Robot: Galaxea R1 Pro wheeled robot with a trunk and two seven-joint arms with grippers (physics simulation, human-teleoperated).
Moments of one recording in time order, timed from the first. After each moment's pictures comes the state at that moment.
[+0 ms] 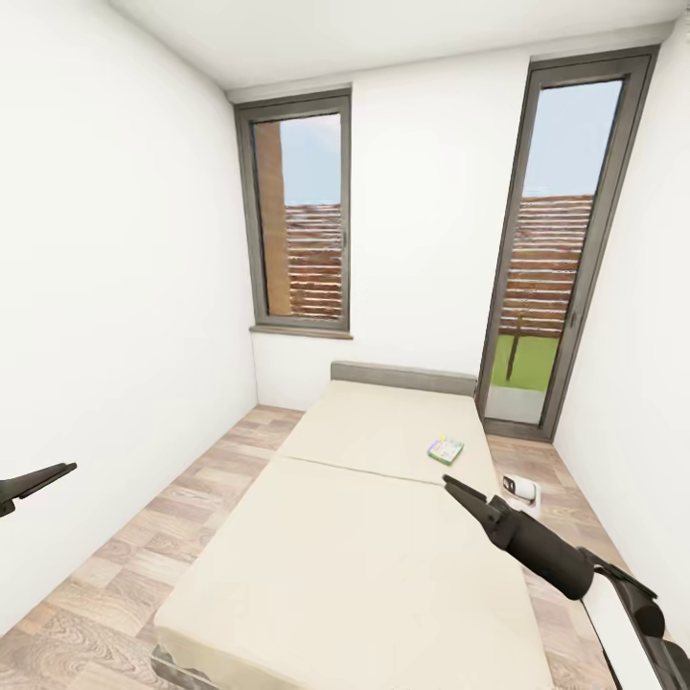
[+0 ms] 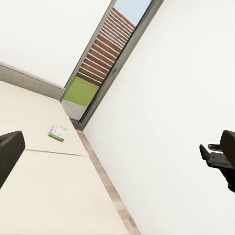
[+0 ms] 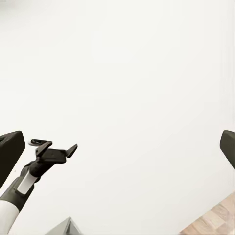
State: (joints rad) left arm -0.36 0.53 0.71 -1.26 0.22 0.89 -1.57; right arm -0.19 -0.14 -0.18 -1.51 -0.73 0.61 1.03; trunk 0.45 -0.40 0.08
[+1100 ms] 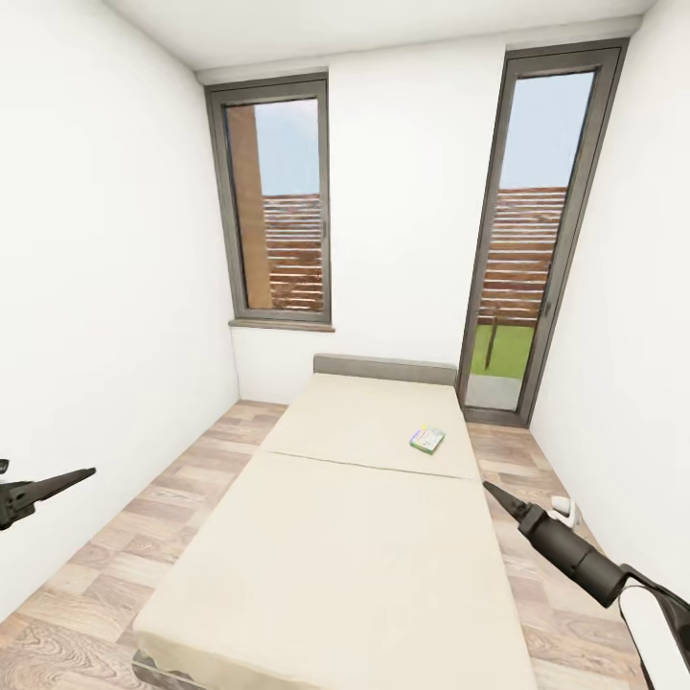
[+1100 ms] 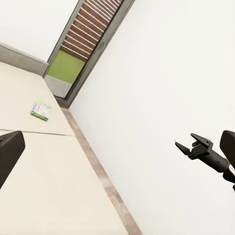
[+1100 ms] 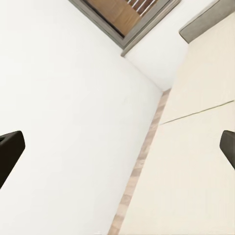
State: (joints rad) left arm -0.36 0.52 0.63 -1.26 0.21 0.89 -1.57; right arm -0.19 -0.16 -0.36 -1.41 -0.75 0.69 0.59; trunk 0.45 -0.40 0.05
